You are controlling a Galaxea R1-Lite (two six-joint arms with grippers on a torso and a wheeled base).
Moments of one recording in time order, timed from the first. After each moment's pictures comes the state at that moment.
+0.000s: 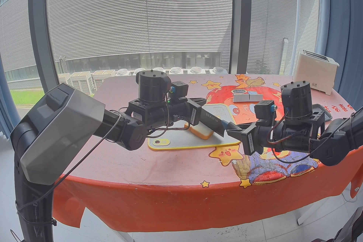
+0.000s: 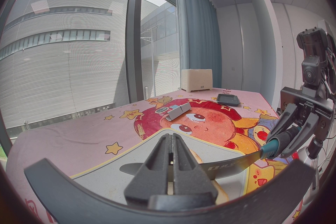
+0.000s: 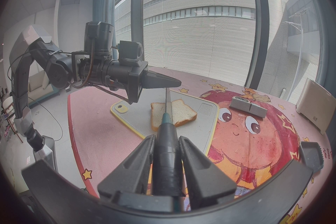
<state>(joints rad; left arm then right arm) -0.53 2.32 -1.47 -0.64 -0.31 0.07 0.54 1.81 -0.85 -0.48 0.09 -0.04</state>
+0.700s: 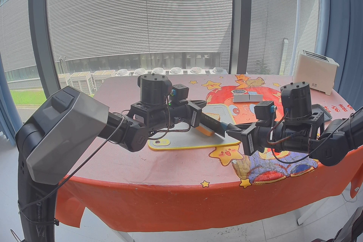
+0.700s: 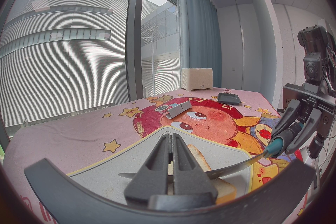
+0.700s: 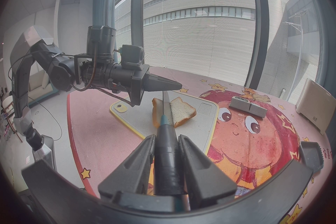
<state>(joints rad) -0.53 2.35 -1.47 -0.65 -0.31 0.07 0.53 1.81 -0.84 -0.48 0.08 -0.05</state>
